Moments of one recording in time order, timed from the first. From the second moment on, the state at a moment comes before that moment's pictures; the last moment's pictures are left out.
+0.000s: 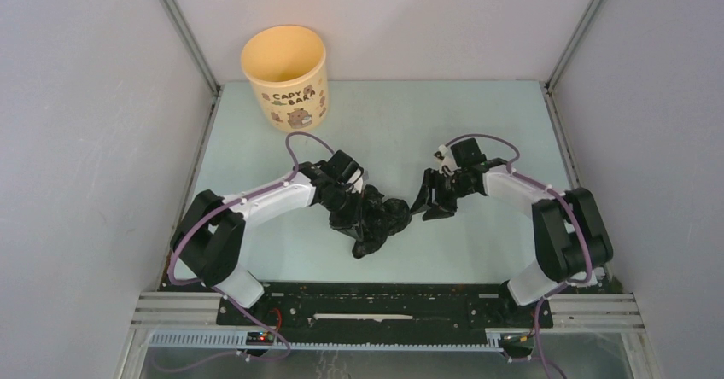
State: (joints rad) left arm -0.69 1.57 1.01 -0.70 0.40 -0.55; right arm 0.32 1.54 0.88 -0.48 -0.66 0.51
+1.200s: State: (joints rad) left arm -0.64 1.34 1.09 -0.60 0.46 -0.61; right arm 0.52 1.42 0.92 -0.34 -0.66 0.60
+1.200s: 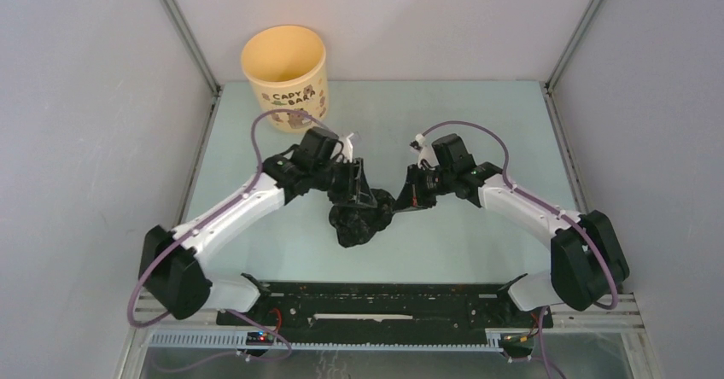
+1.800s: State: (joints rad) left arm -0.60 1.75 1.11 -0.51 0.47 -0.65; right arm 0.55 1.27 1.02 -0.44 -0.70 0.68
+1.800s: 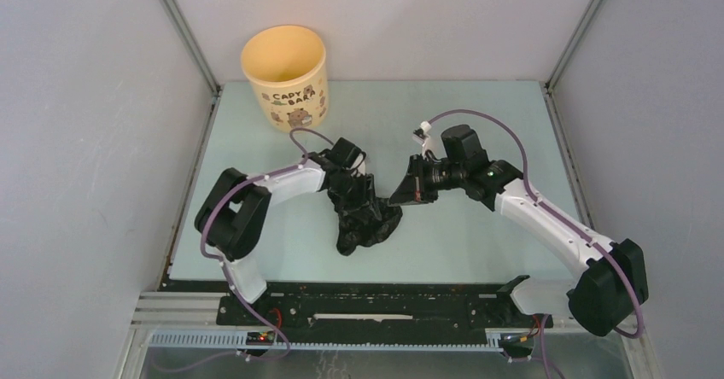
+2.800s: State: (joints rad) left arm -0.38 1.66 1.08 -0.68 0.39 -0.55; right arm 0.50 1.94 1.27 -0.56 -0.65 0.41
